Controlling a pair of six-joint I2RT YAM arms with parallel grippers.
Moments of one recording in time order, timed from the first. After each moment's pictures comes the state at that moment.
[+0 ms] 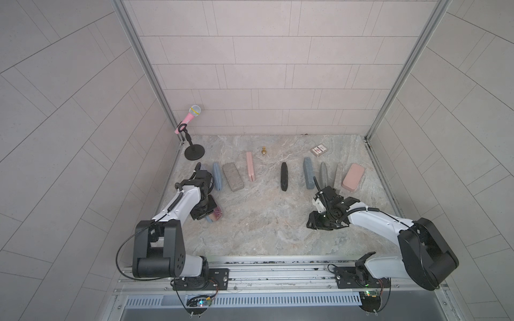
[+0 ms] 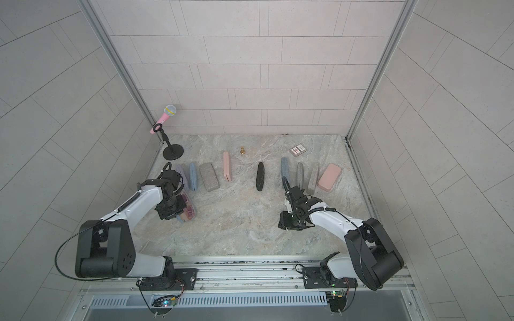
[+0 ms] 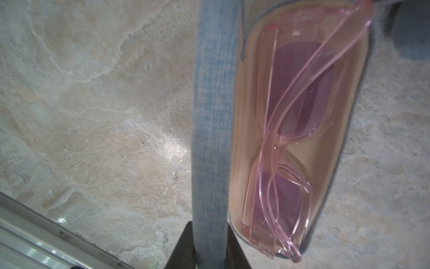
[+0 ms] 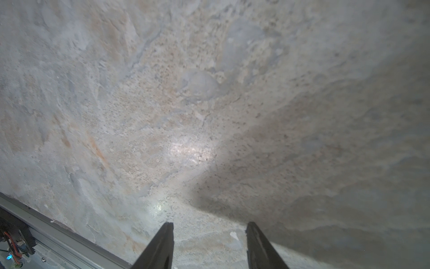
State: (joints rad) left arm 0.00 1.40 0.87 -0.97 -0.11 -0.61; right arm 0.45 1.34 0.64 -0.59 -0.28 0.50
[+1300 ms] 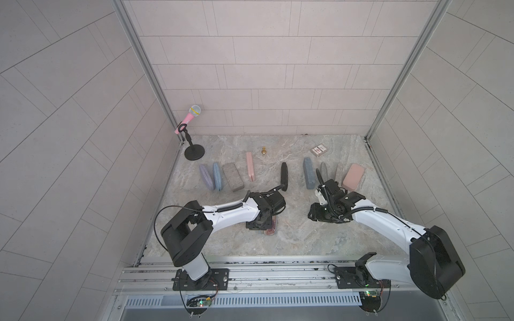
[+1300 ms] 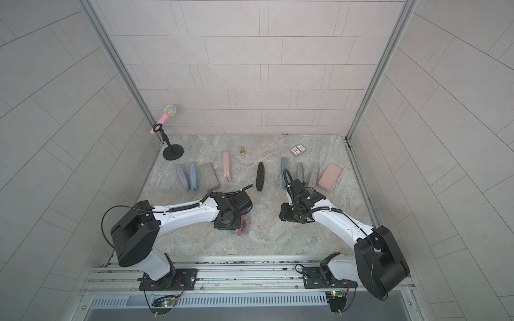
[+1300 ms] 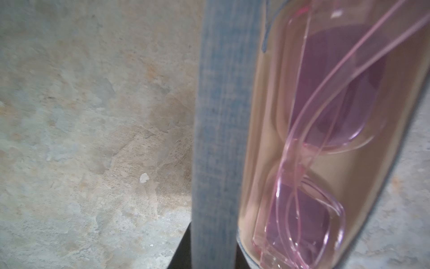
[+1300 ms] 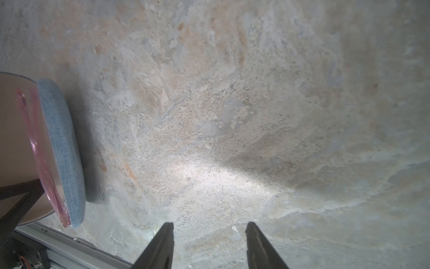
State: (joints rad) left arm -0.92 1.65 1.03 -0.88 -0.15 -0.91; right arm 0.45 1.28 0.74 -0.67 -0.19 0.56
